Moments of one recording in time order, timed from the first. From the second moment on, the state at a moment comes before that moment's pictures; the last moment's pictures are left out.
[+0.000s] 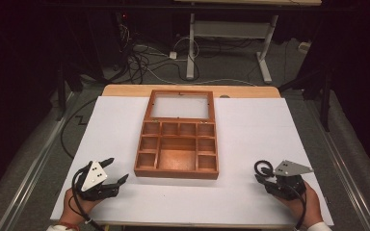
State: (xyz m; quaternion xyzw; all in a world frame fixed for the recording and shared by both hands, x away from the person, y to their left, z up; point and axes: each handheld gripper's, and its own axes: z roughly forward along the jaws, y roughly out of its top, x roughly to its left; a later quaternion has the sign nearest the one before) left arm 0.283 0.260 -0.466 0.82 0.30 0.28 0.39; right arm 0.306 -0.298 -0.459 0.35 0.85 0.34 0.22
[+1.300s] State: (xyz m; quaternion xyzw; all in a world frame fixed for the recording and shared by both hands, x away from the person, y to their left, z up) left arm 0.280 0.258 -0.467 0.83 0.29 0.28 0.38; right arm 0.322 -0.212 -0.399 0.22 0.86 0.41 0.21
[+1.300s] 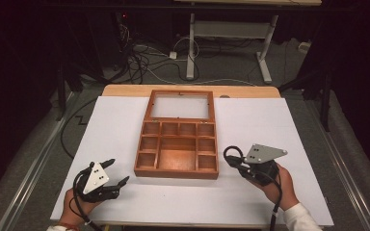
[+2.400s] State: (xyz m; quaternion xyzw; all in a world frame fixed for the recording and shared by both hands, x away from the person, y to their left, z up) left arm 0.278 0.258 -0.468 0.84 0.28 0.29 0.37; right arm 0.409 -0.027 -0.390 0.11 0.92 0.36 0.15
